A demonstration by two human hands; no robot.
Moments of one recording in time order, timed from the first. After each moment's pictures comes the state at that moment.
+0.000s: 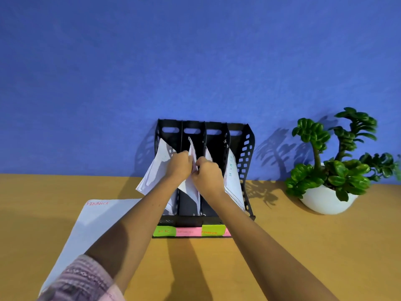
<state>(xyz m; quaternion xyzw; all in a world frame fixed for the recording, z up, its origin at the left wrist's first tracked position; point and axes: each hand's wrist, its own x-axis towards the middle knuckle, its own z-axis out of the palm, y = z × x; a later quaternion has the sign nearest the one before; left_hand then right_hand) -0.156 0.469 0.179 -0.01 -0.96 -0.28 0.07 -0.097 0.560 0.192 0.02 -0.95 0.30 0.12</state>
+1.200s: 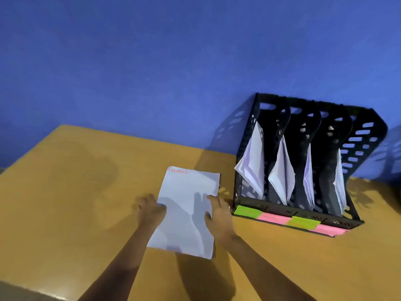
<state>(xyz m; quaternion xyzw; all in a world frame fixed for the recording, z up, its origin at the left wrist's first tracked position) -0.025 0.157 -0.009 0.33 -0.89 -0.29 -0.08 -0.033 0.368 0.004 0.11 -0.95 0.29 -0.07</state>
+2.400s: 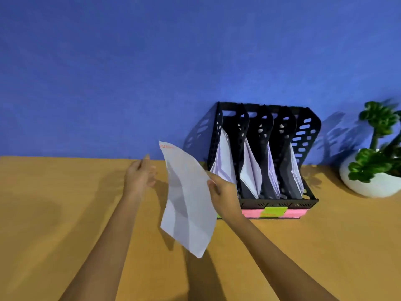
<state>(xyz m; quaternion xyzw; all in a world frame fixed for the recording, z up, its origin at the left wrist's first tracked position) -0.089 0.183 0.136 0.19 -0.65 -0.73 0.04 -0.046 0.404 0.113 0.10 -0.87 0.46 0.15</state>
